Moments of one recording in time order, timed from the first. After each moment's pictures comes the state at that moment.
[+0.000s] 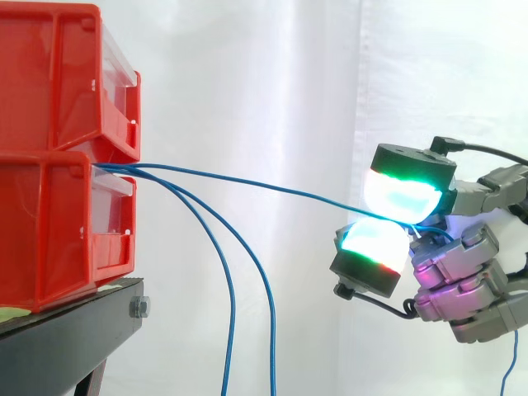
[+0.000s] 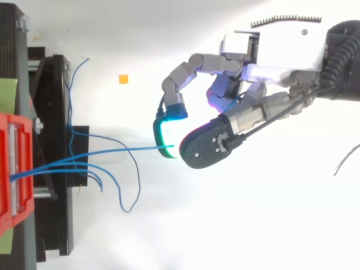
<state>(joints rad) 0.06 -2.16 -1.32 -3.02 -1.44 -0.12</state>
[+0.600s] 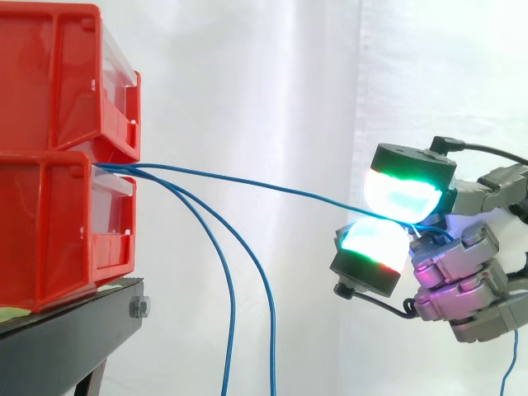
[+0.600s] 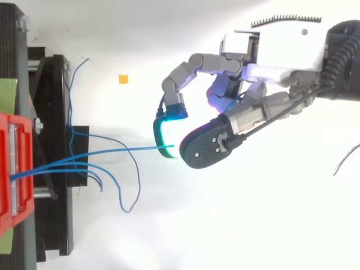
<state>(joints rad) 0.06 -2.16 -1.32 -3.02 -1.44 -0.12</state>
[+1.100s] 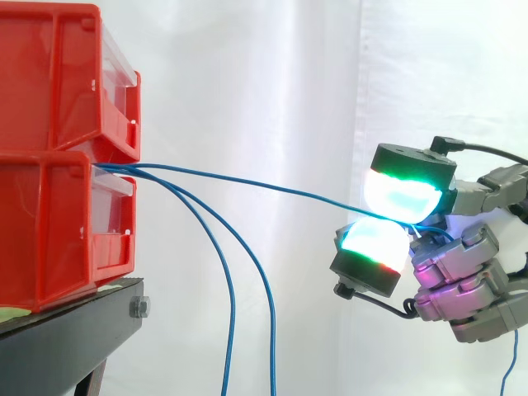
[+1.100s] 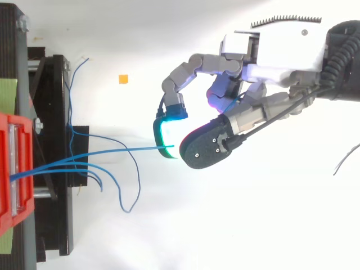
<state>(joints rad) 0.06 -2.16 -1.32 -3.02 -1.44 -0.12</state>
